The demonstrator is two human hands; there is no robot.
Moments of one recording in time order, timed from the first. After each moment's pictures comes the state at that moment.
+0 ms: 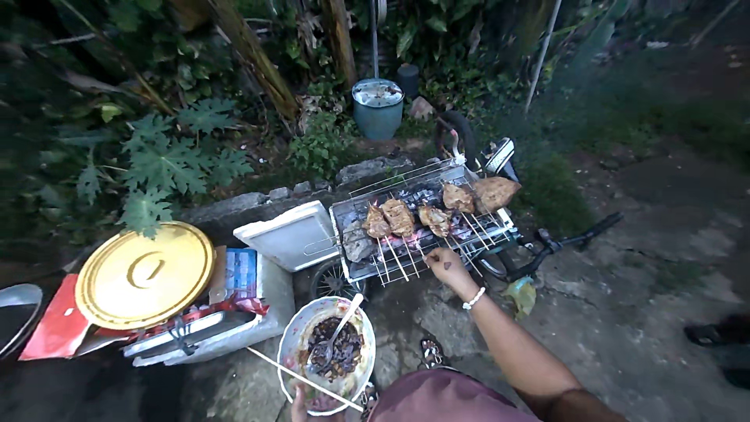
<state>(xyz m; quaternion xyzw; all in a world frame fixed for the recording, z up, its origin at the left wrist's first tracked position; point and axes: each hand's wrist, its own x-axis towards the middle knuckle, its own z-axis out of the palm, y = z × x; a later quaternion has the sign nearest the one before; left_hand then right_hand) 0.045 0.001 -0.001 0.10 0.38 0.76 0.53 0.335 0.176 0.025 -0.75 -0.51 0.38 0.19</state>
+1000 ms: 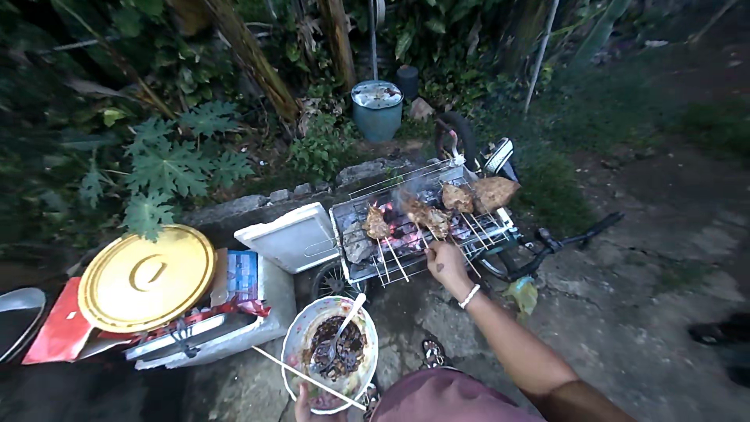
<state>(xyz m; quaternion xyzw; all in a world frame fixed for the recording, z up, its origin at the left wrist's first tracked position) 0.046 0.003 -0.007 0.10 0.36 0.76 0.54 0.321 0.173 0.047 -0.76 -0.57 0.25 0.18</state>
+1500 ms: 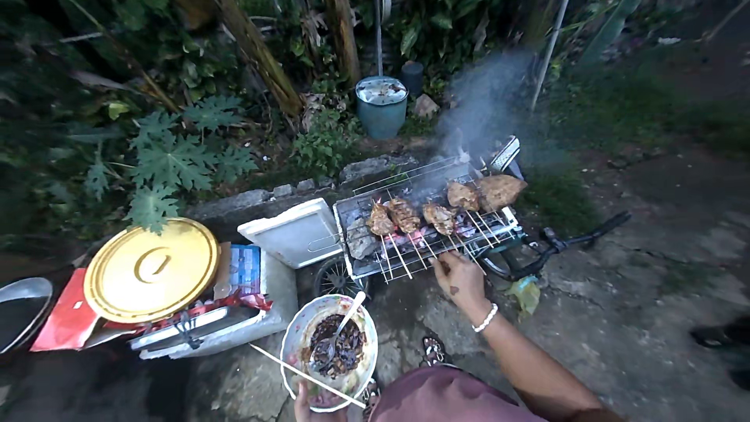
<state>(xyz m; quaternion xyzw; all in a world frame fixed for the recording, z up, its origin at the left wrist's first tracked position) 0.043 -0.002 -0.006 0.10 0.35 0.76 0.53 0.316 0.126 0.026 -0.71 -0.62 0.04 0.32</state>
